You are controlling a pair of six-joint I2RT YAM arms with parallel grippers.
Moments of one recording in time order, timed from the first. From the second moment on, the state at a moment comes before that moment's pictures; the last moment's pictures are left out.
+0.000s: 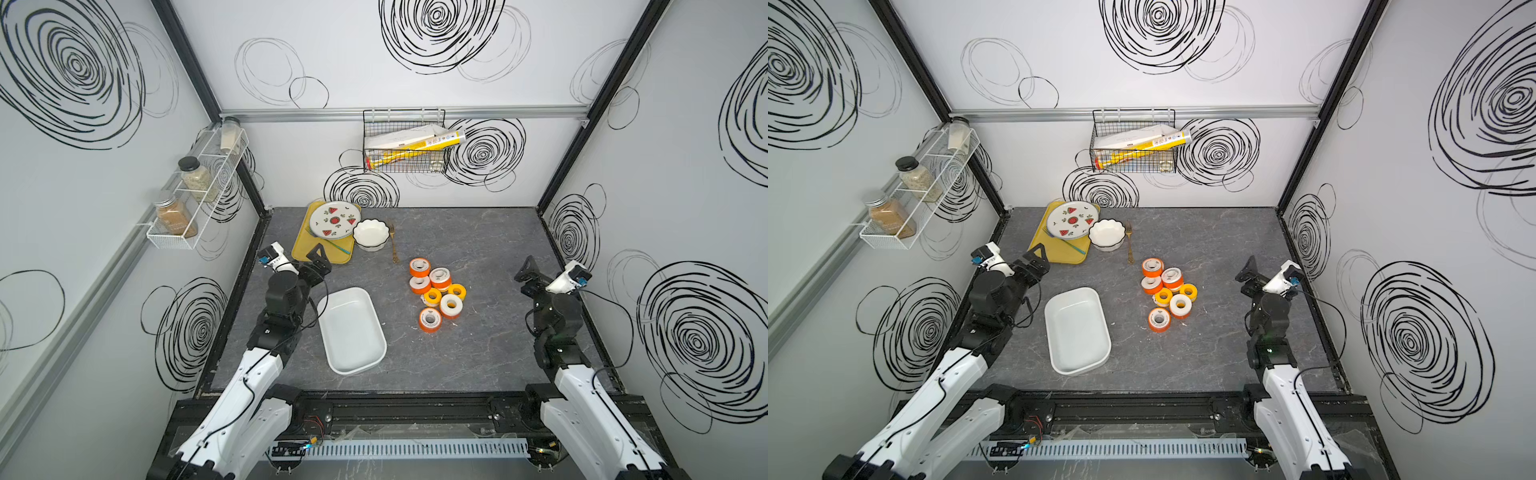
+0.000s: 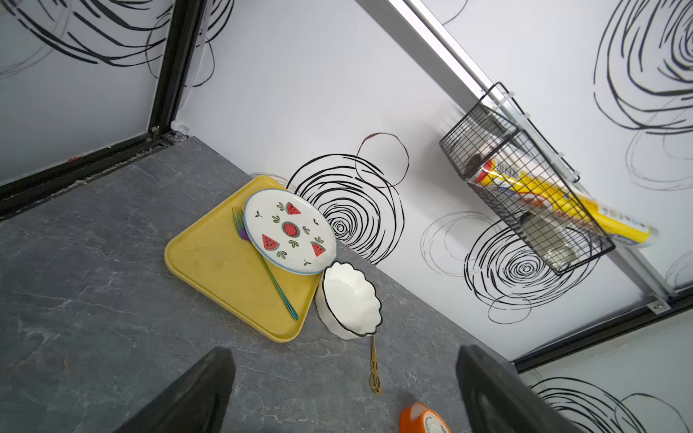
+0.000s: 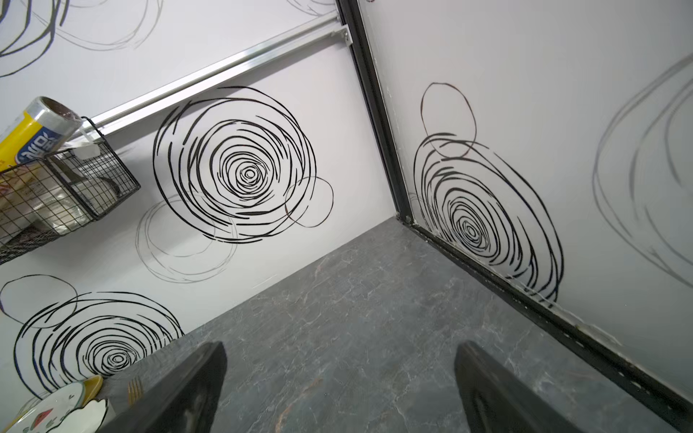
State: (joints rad) left arm -0.16 0.78 0.58 0.05 -0.20 -0.71; right arm 0.07 0.65 0.26 0.37 0.34 0.43
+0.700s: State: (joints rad) left arm -0.12 0.62 0.74 -0.48 -0.09 -0.45; right arm 0.16 0.65 0.05 0.35 0.16 0.48
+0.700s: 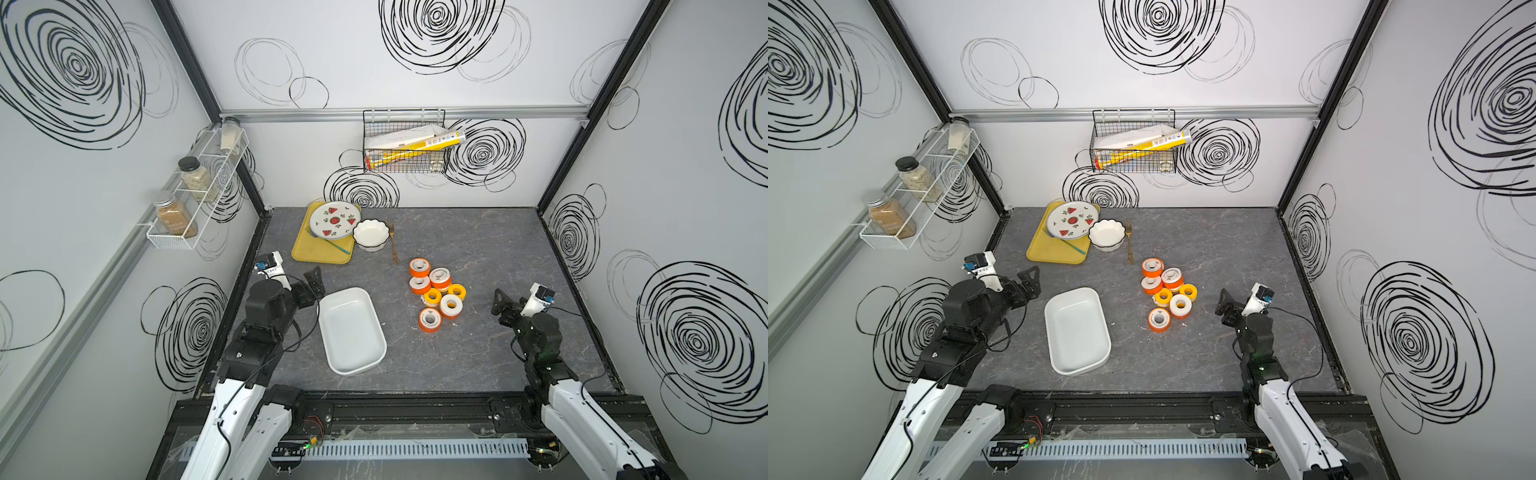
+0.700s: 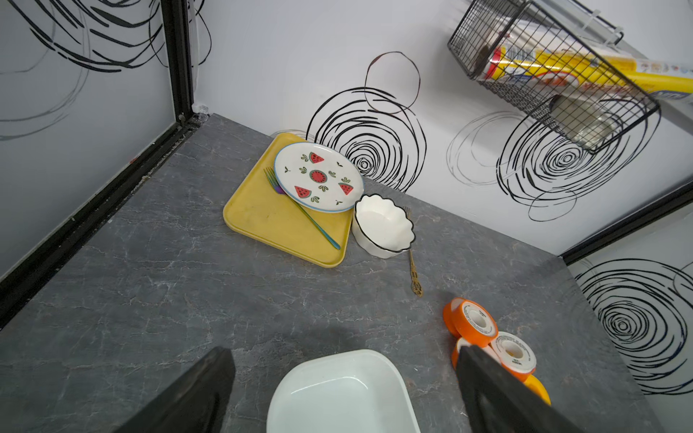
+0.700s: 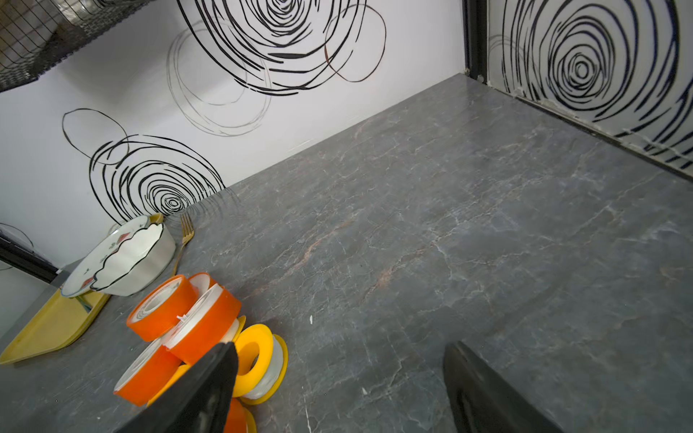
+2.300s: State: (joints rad) left arm -0.52 1.06 0.49 -0.55 -0.31 -0.92; right arm 0.16 0.81 0.10 0.37 0.19 0.48
